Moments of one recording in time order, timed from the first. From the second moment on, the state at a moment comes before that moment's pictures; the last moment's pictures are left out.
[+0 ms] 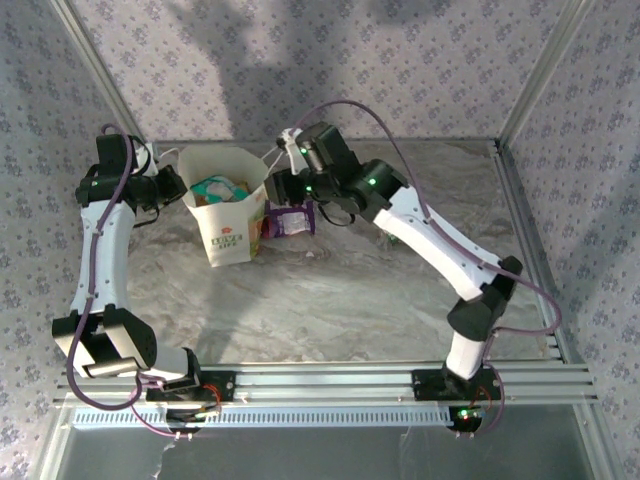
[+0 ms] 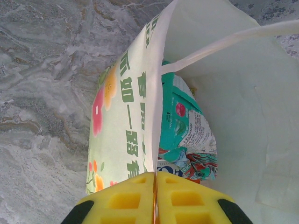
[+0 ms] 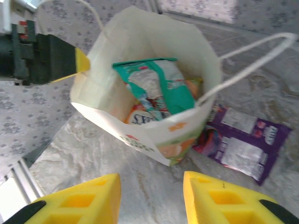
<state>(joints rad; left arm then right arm) 0.15 1.40 1.48 -0.95 0.32 -0.35 0.85 1.74 1.99 -0.81 -0.05 0.35</state>
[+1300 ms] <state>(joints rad) 0.15 1.38 1.48 -0.98 0.28 -0.34 0.71 1.73 1.32 -0.43 -0.23 0.83</state>
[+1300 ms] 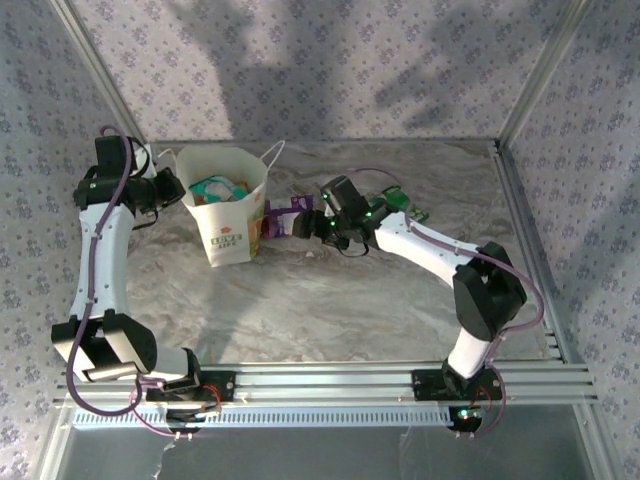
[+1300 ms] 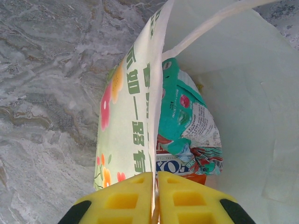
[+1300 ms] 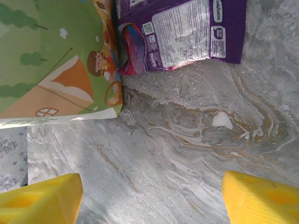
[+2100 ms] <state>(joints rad) 0.15 1.38 1.46 -0.98 0.27 -0.33 0.70 2.05 1.50 -0.28 -0.33 1.09</state>
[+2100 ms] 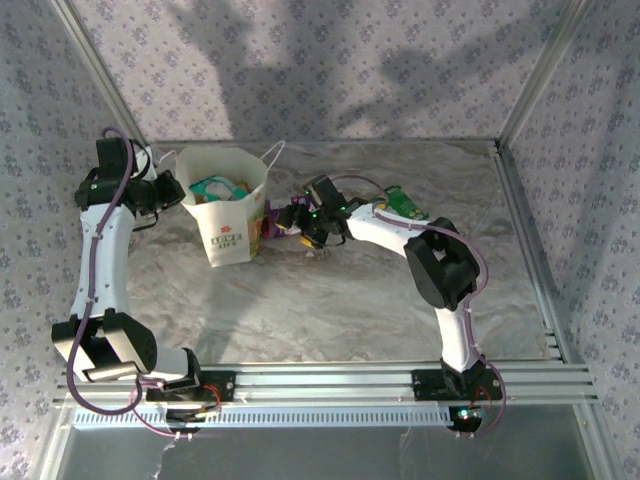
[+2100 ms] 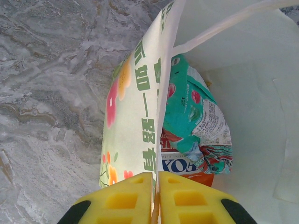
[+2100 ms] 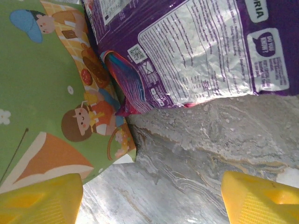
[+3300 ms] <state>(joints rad) 0.15 1.38 1.46 -0.98 0.25 -0.31 0.65 2.20 1.61 -0.27 -0.32 1.17</state>
